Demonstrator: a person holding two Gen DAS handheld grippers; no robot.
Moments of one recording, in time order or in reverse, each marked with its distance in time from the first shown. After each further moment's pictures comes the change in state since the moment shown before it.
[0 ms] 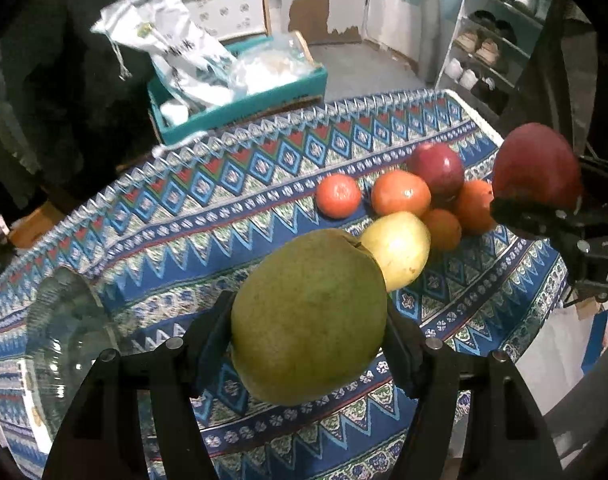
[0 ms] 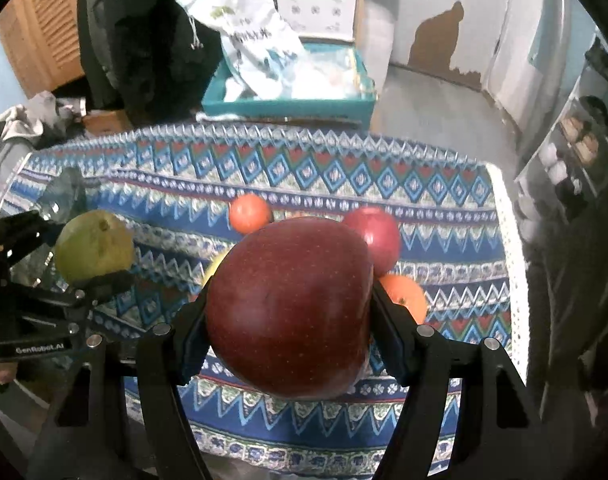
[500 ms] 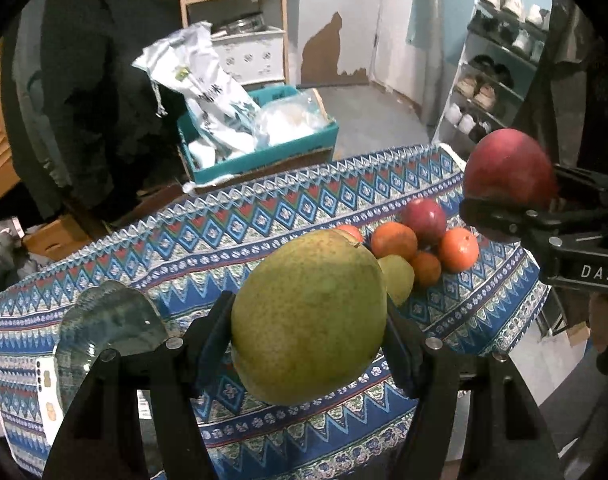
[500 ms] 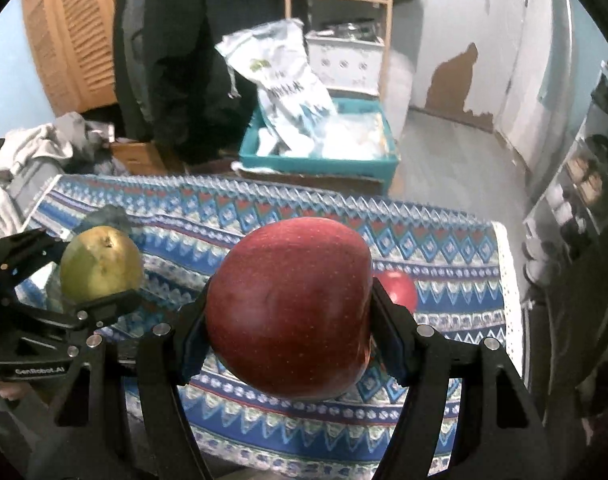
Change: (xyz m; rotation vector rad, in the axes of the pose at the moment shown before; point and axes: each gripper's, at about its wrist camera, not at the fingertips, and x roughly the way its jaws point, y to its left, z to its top) left arm -0.070 0.021 0.003 -0.049 -0.137 0.005; right arm -0.046 0.037 0.033 -0.050 -0.132 0.055
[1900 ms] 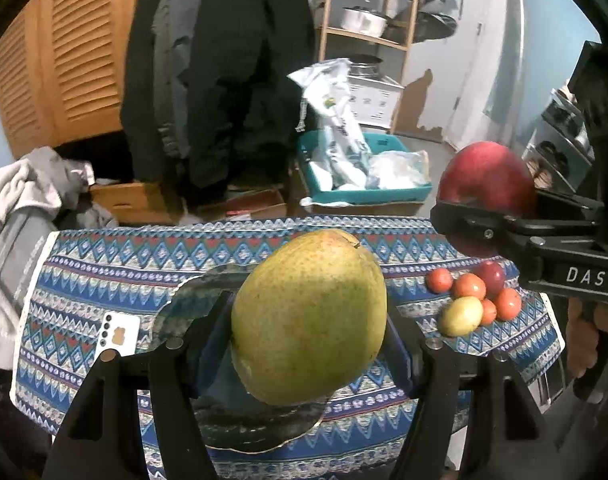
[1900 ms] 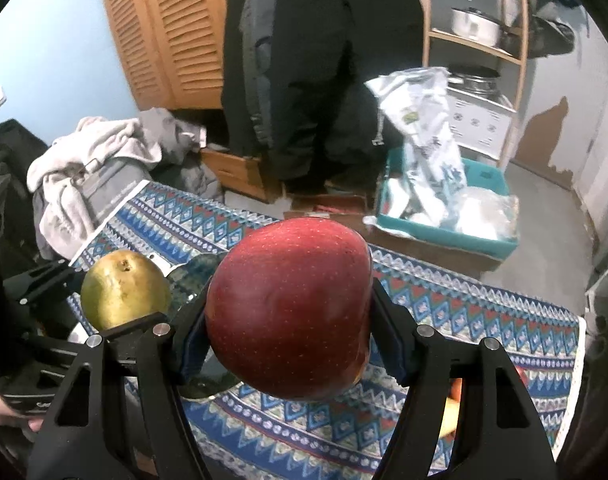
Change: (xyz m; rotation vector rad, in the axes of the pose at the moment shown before) left arm -0.083 0.150 -0.036 -0.281 -0.111 0.131; right arm 0.019 0.165 0.083 -0.167 -0.039 0.239
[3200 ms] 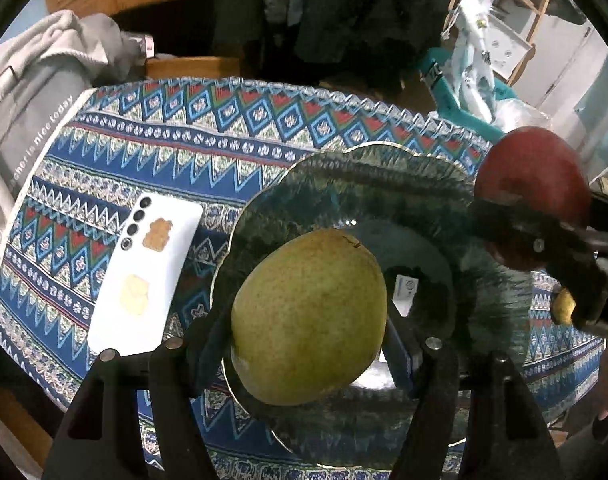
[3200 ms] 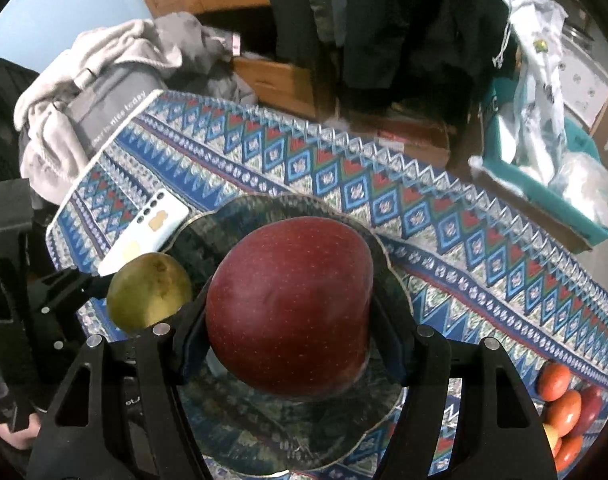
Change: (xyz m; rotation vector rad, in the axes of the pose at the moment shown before) left arm 0.118 0.128 -0.069 -0.232 0.305 0.151; right arm 0.177 0.080 -0.015 -0.048 0.312 0.102
